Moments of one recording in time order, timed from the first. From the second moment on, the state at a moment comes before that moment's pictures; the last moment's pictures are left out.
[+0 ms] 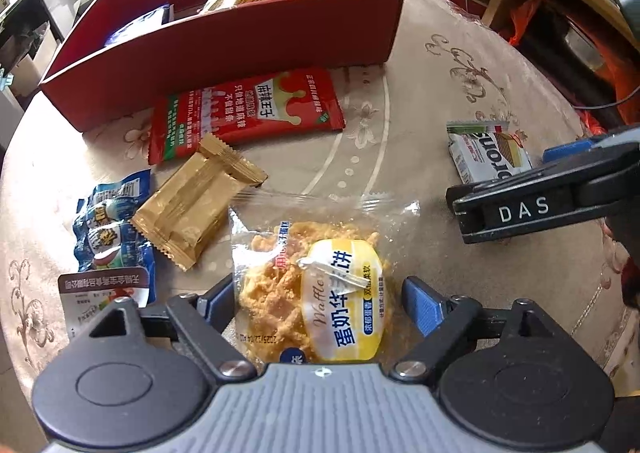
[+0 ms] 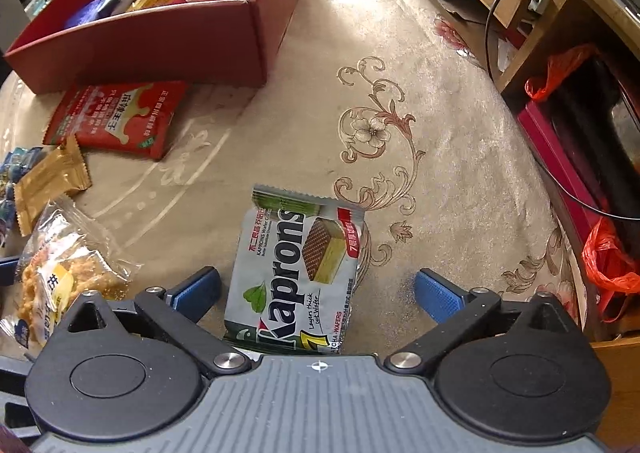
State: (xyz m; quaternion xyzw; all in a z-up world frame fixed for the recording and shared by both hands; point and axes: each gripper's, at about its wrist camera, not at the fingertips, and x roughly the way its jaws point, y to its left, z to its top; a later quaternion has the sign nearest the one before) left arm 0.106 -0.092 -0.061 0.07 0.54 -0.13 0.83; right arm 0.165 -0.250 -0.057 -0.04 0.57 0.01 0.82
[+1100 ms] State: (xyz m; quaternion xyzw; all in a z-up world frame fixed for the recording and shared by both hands) left arm 0.103 -0.078 -0.039 0.03 0.54 -0.14 0.83; right arm 0.128 -0.207 -0.027 -0.08 0.53 0.01 0.84
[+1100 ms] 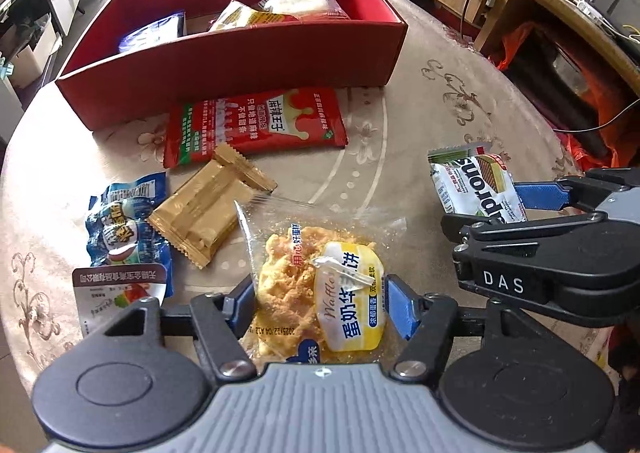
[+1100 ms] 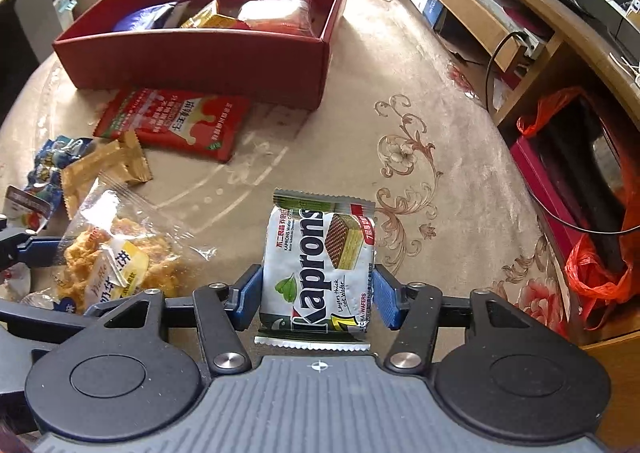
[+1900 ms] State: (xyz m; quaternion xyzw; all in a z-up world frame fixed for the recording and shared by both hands) left arm 0.098 -0.081 -0.024 0.06 0.50 -0.13 0.85; right arm 0.131 -0.206 -0.010 -0.07 0.50 0.01 0.86
